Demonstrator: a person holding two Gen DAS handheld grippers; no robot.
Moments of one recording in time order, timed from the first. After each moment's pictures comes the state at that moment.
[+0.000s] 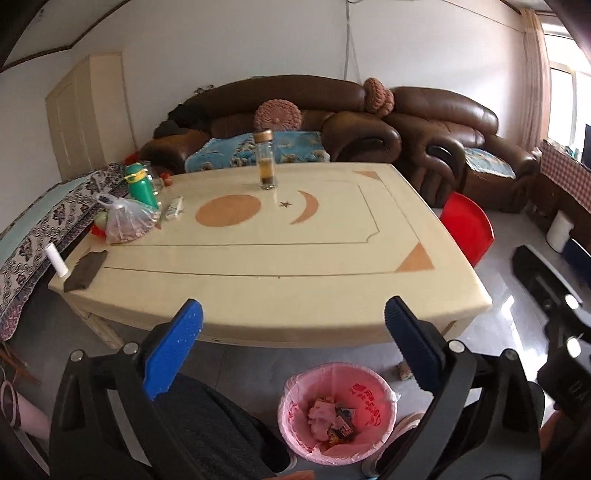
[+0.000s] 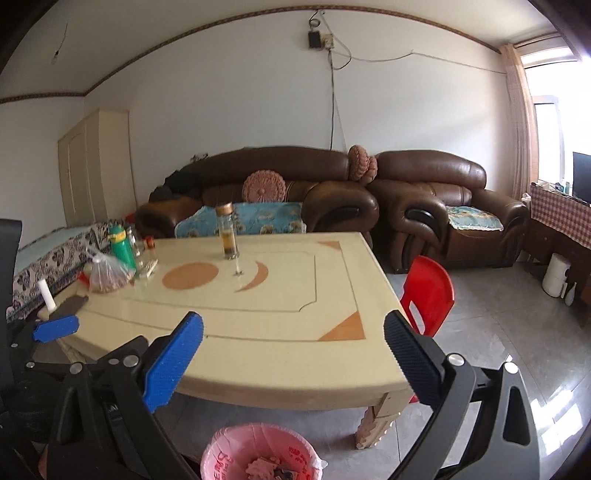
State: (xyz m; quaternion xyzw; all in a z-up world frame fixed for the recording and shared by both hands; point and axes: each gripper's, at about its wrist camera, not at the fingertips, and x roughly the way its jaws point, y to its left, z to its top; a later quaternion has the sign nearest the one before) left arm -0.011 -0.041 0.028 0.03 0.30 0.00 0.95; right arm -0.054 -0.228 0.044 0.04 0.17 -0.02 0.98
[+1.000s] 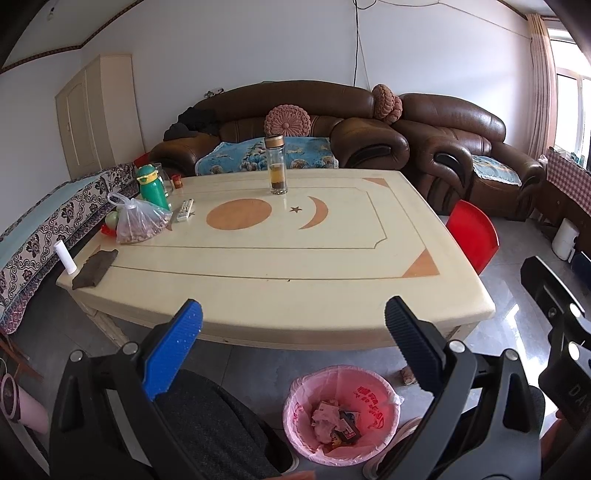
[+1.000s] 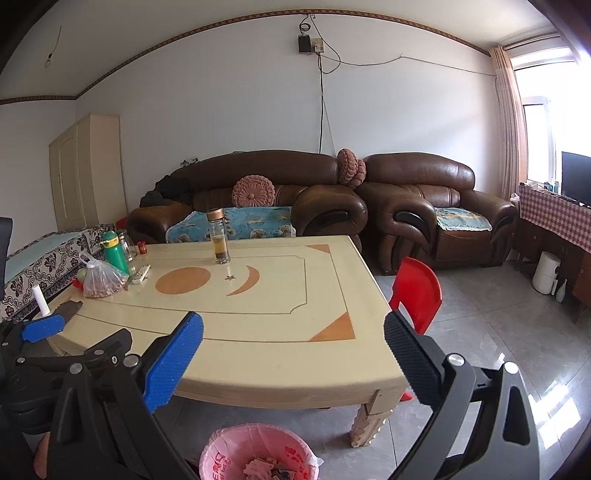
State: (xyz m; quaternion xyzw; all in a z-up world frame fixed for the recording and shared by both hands) left arm -0.025 -0.032 0.033 0.03 0.30 0.01 0.95; right arm -0.069 -0.222 0.046 0.04 0.18 -0.03 0.98
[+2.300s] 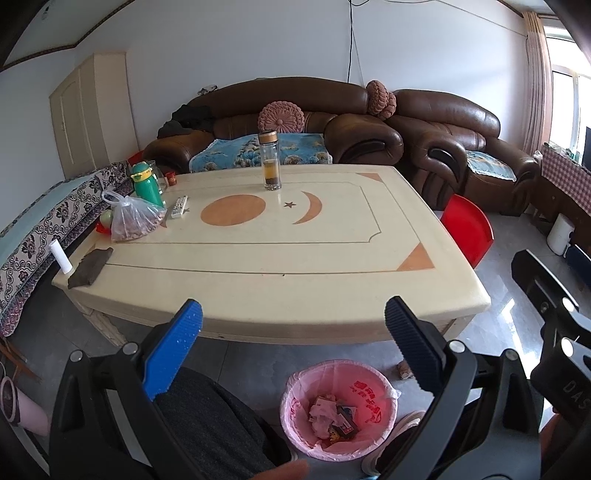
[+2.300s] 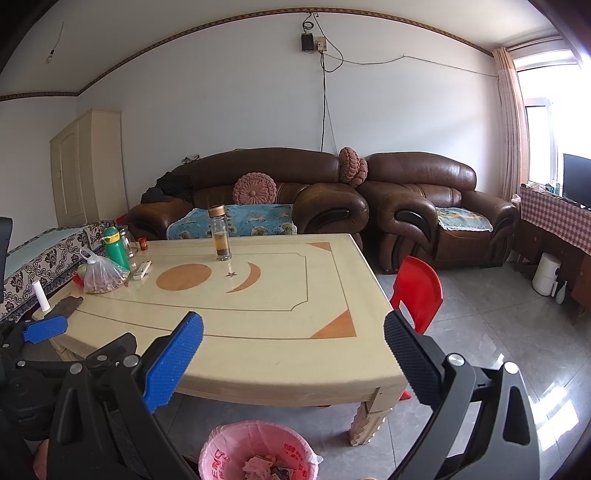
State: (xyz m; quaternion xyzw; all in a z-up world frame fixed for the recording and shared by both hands) left arm -0.023 -0.028 0.028 0.03 0.30 -0.01 0.95; right arm -0.067 -0.223 0.046 0.03 0.18 -0.03 0.98
